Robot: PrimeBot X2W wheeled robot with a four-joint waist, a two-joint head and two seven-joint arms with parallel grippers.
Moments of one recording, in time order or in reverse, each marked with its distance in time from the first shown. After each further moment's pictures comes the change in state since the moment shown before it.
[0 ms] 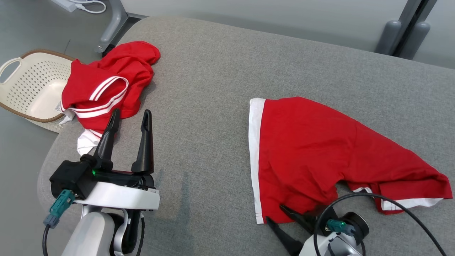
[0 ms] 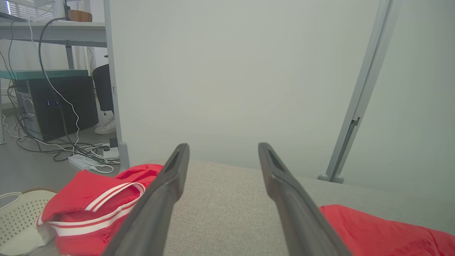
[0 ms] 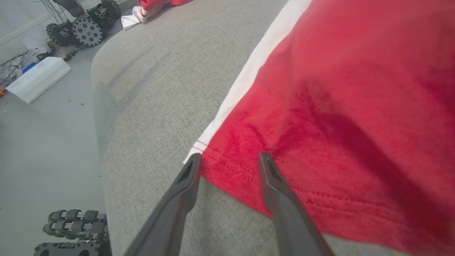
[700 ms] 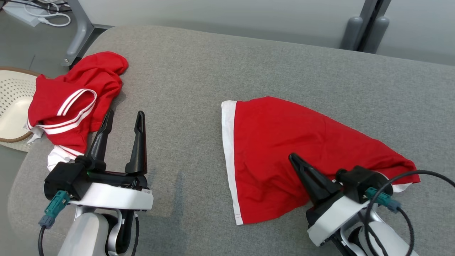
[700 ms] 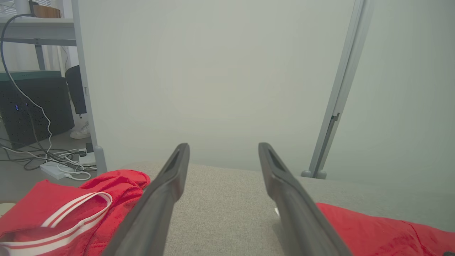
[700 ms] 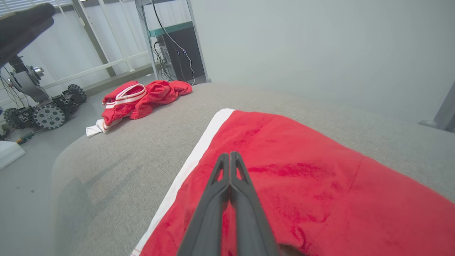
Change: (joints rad) left arm 0.008 -0.036 0.079 0.032 0.072 -0.061 0.000; right arm -0.039 -0.003 -0.189 -0.169 -0.004 0.000 -0.070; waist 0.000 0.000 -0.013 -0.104
